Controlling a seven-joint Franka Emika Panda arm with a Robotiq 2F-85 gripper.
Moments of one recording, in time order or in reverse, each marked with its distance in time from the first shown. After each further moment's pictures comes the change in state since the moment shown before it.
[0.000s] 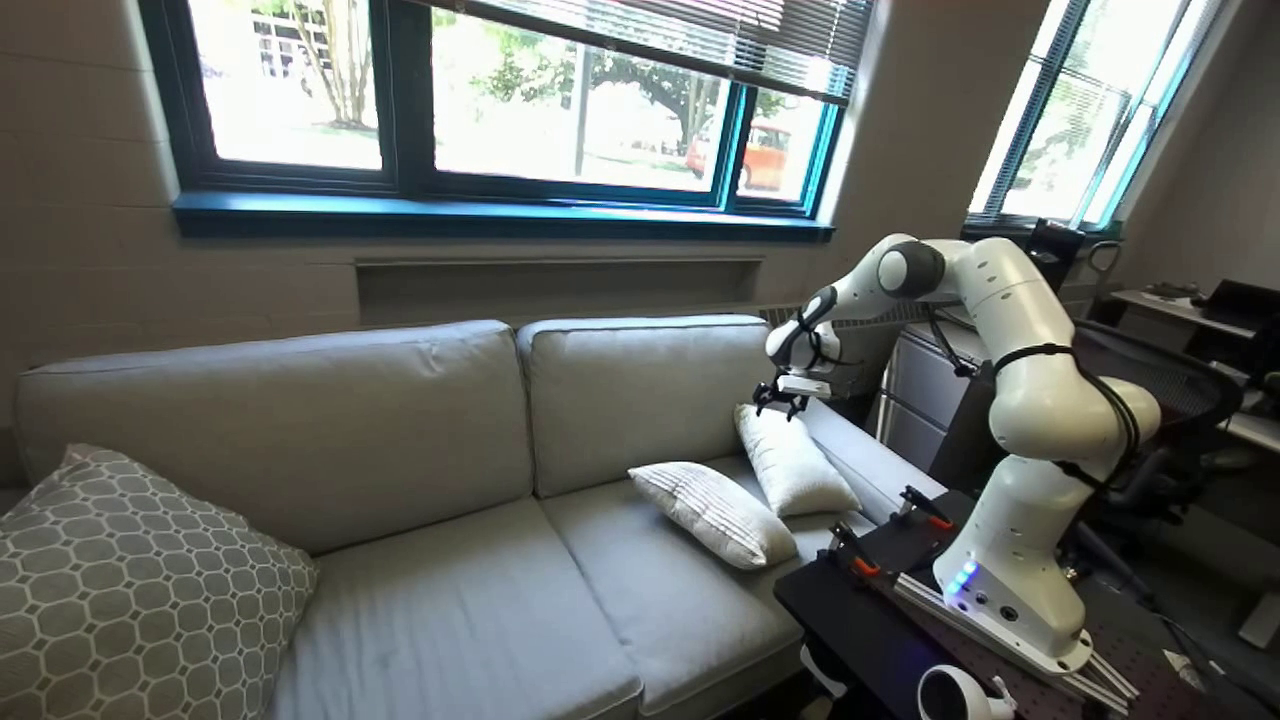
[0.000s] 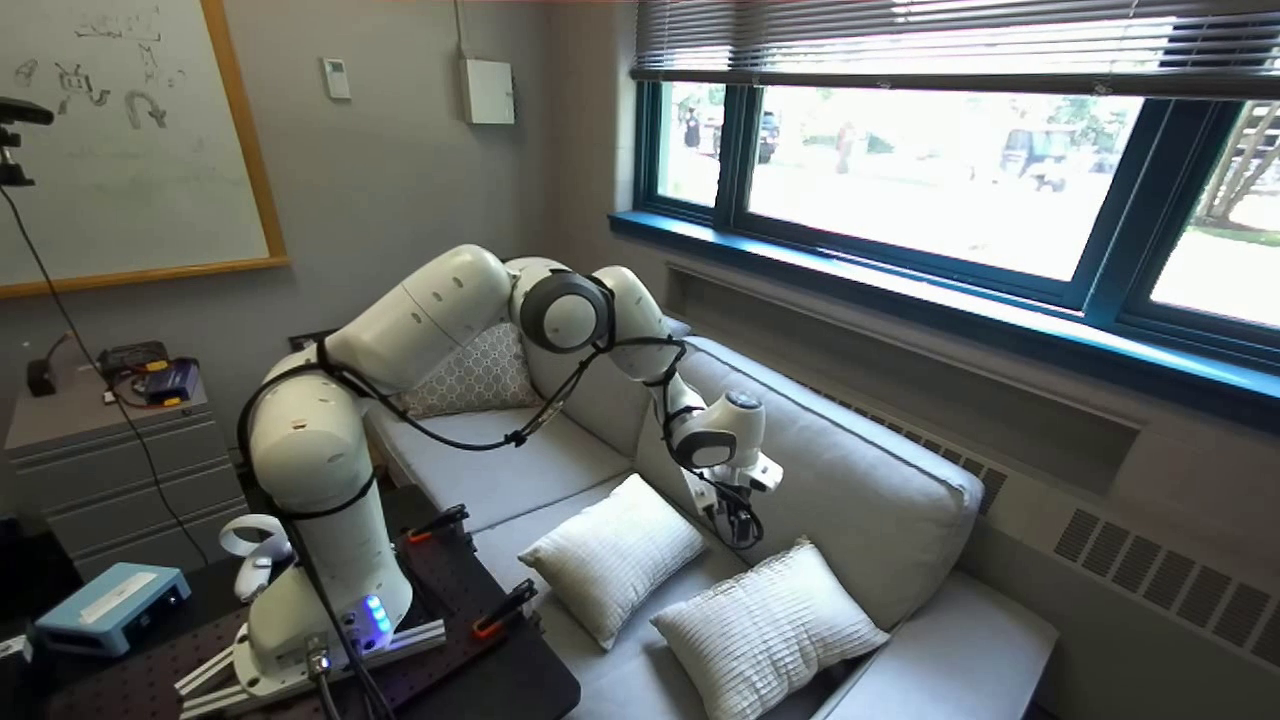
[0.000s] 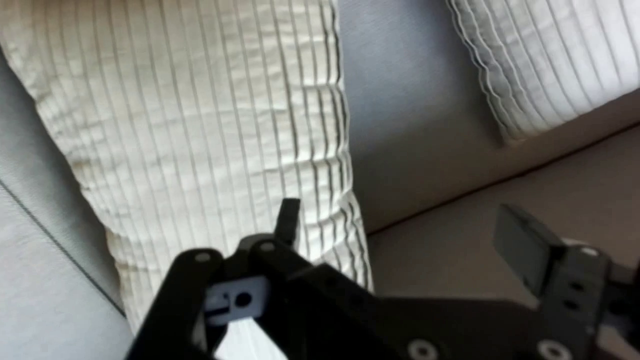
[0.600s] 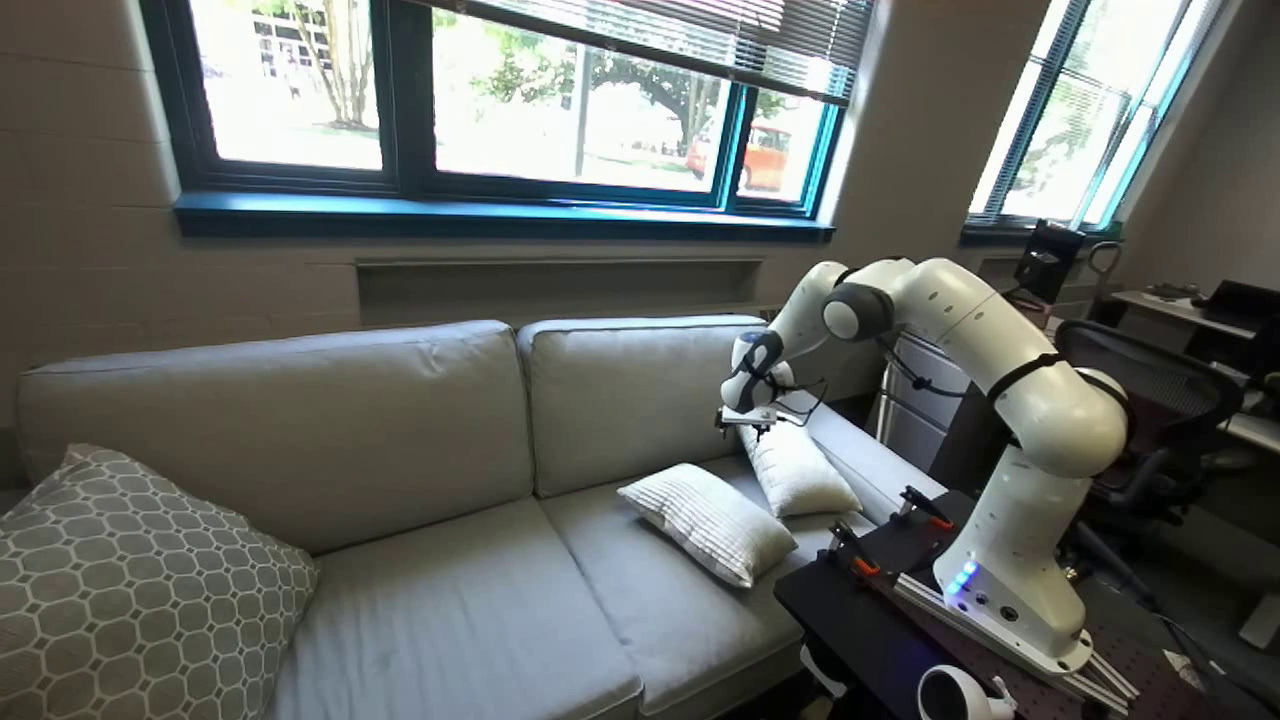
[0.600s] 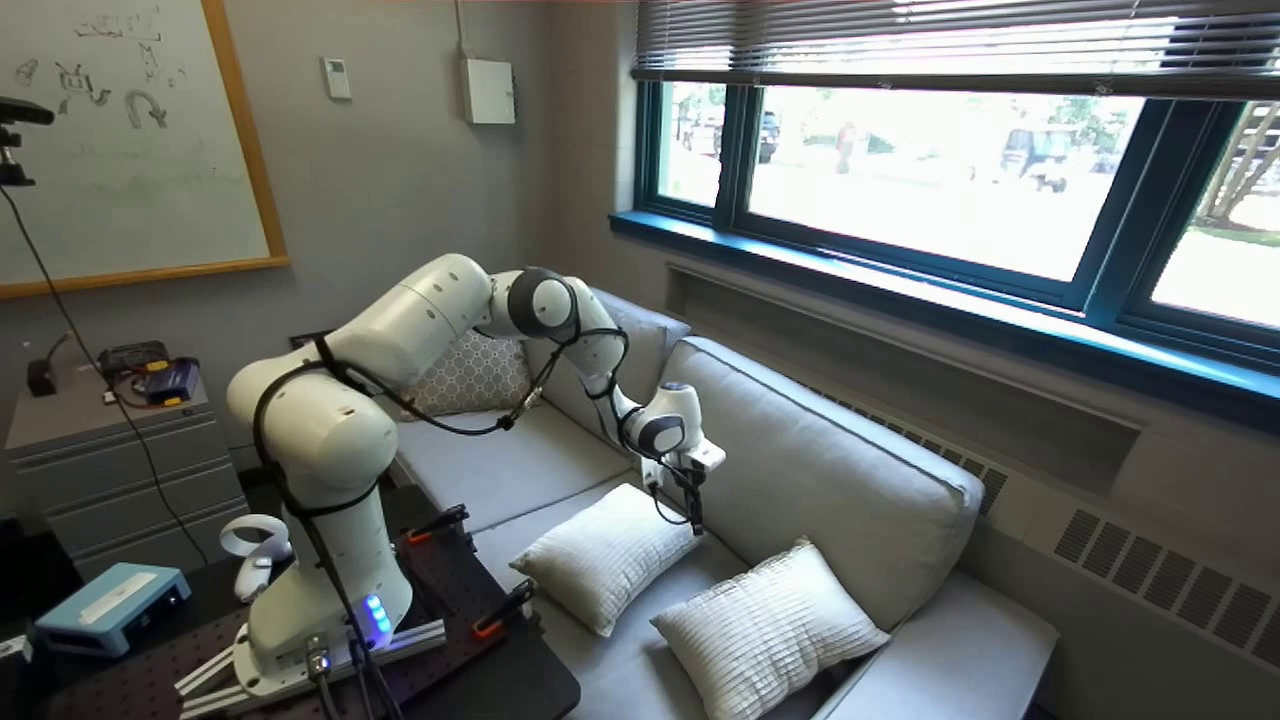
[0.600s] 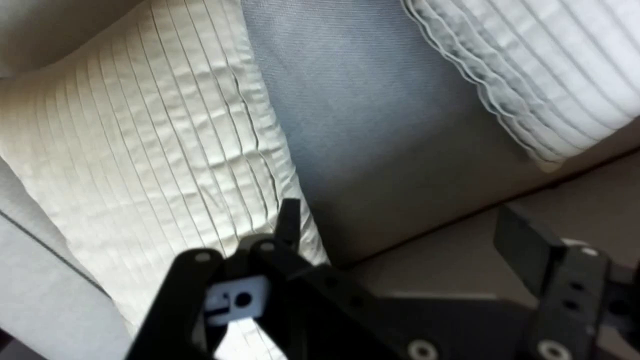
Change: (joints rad) arm 0.478 0.176 -0.292 0.037 -0.055 0.083 0.599
